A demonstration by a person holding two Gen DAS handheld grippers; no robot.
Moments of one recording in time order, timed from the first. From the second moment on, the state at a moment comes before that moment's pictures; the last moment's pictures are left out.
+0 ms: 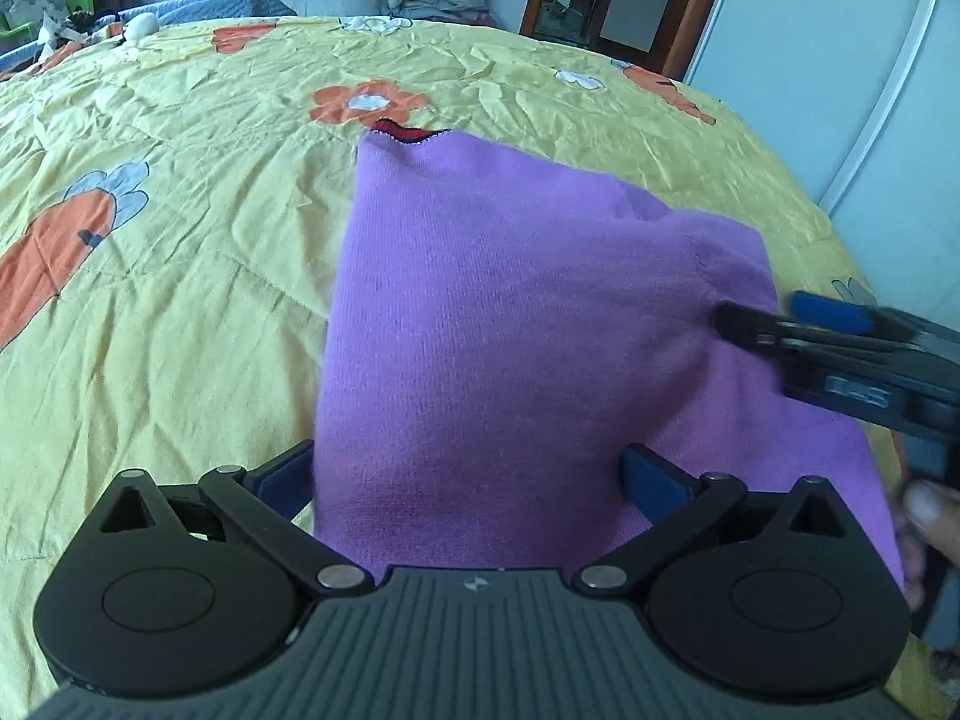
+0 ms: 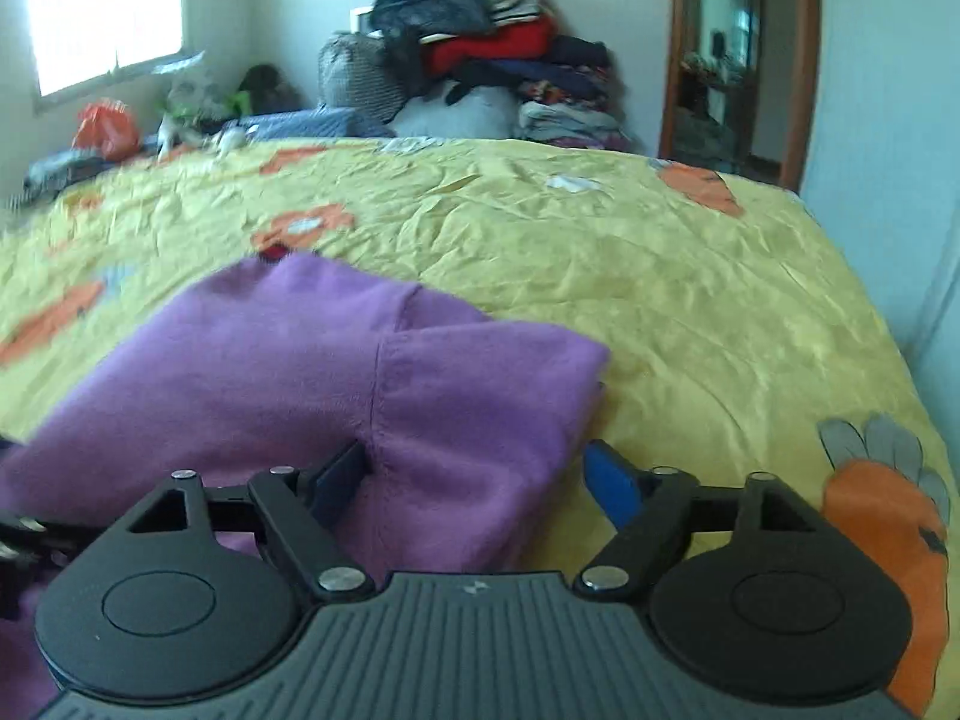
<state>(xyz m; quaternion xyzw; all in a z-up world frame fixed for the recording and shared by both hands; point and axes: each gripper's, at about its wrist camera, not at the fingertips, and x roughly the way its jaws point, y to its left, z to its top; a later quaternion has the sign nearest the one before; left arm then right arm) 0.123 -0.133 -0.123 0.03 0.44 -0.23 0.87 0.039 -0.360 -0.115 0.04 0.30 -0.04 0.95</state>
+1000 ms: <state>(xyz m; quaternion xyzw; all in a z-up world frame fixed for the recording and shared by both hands) 0.072 -0.089 -0.122 0.06 0.42 -0.21 0.88 -0.036 -0.340 -0.110 0.01 0.32 -0.11 0.94</state>
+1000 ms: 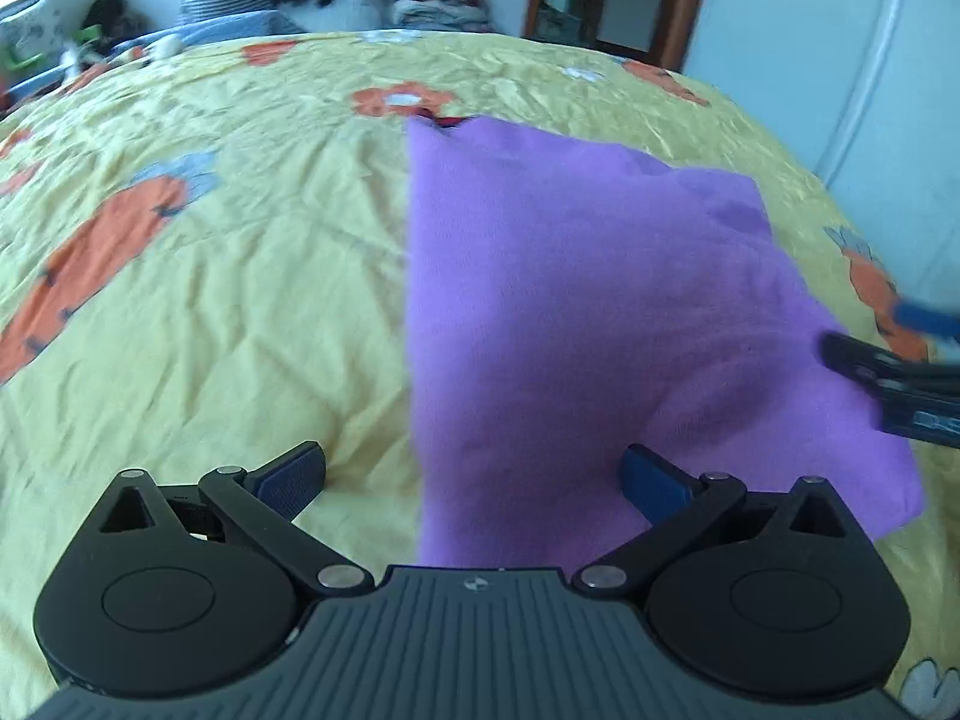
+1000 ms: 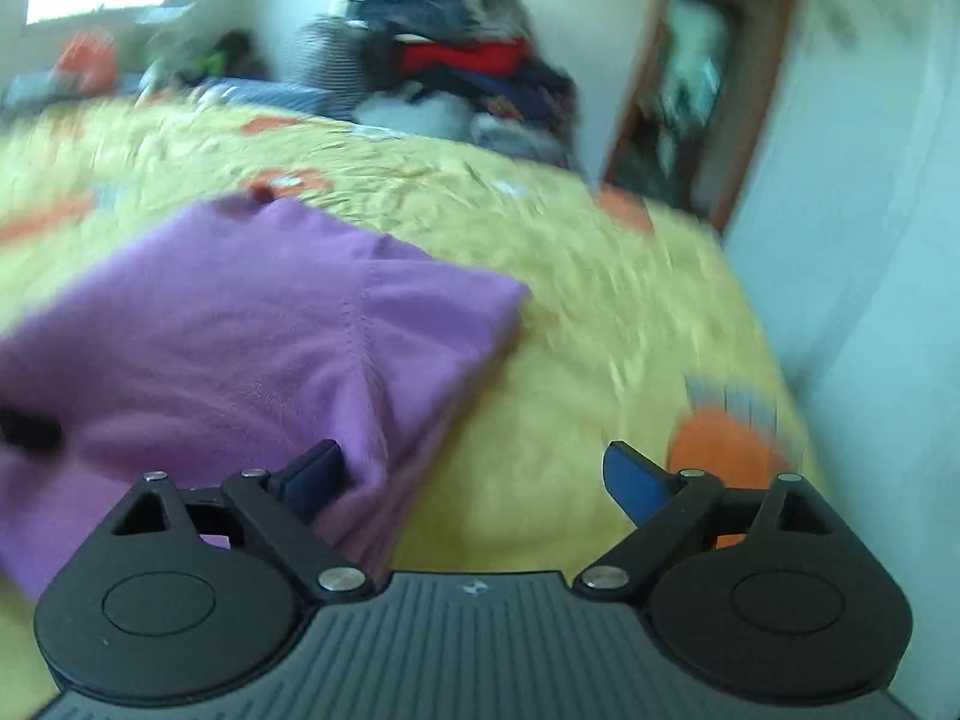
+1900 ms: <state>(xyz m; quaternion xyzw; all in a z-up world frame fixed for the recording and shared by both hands) 0.008 -0.088 -0.135 0.08 0.40 -0.21 0.89 -0.097 -0.236 -0.138 0.06 0.36 -0.10 0.93</state>
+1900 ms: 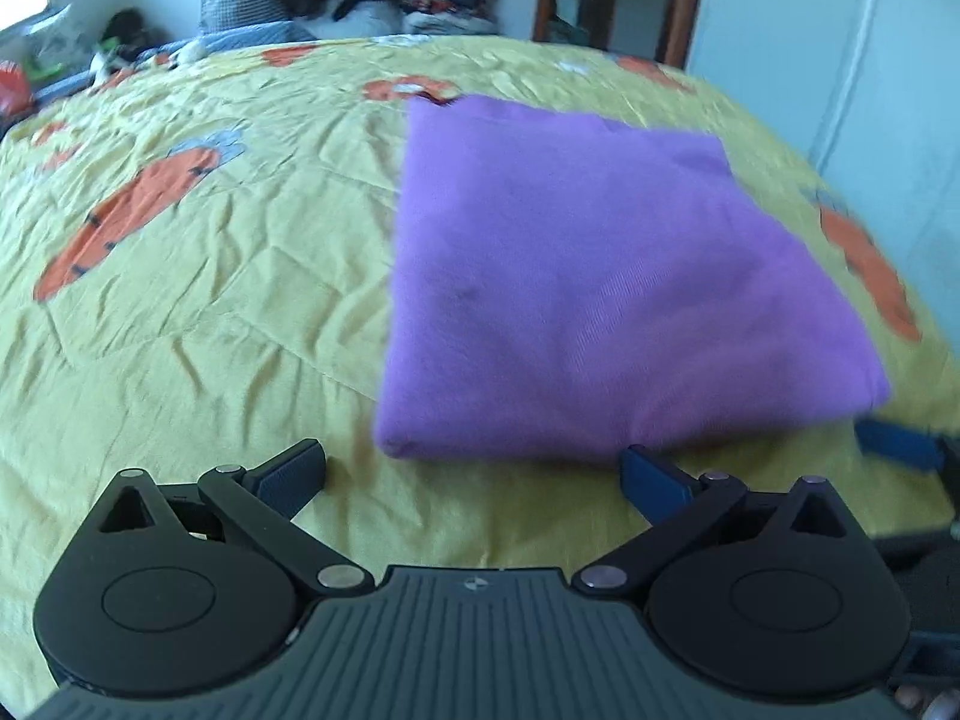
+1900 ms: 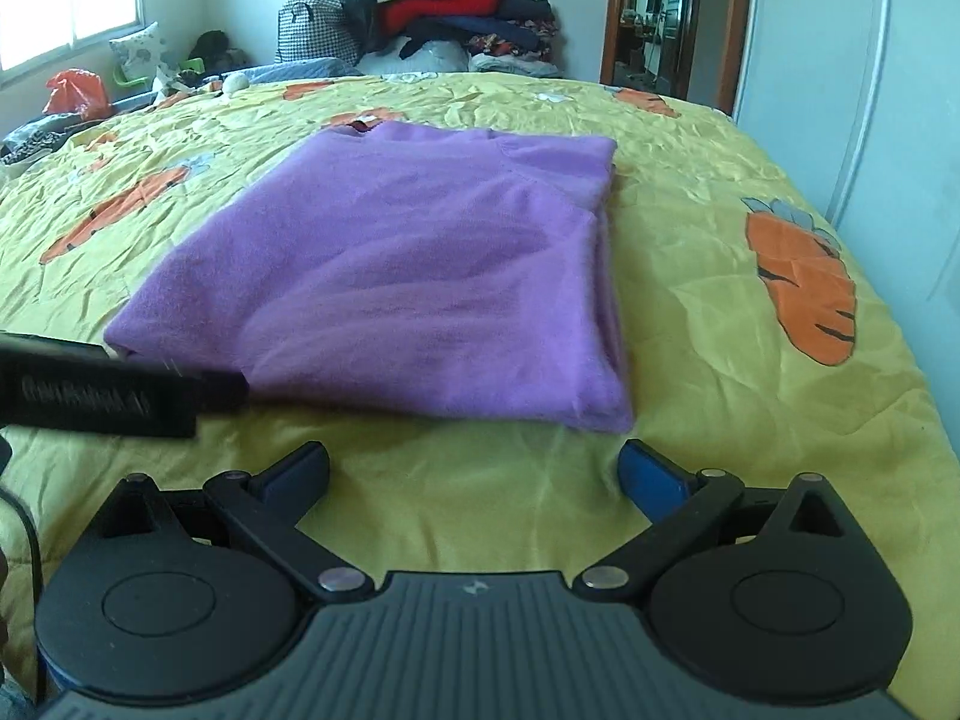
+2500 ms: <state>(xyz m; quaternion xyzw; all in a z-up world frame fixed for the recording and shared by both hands) 0.003 -0.093 -0.138 0.07 0.39 -0.18 0.90 -0.097 -0.235 -0.138 0.06 0.35 -0.10 0.93</state>
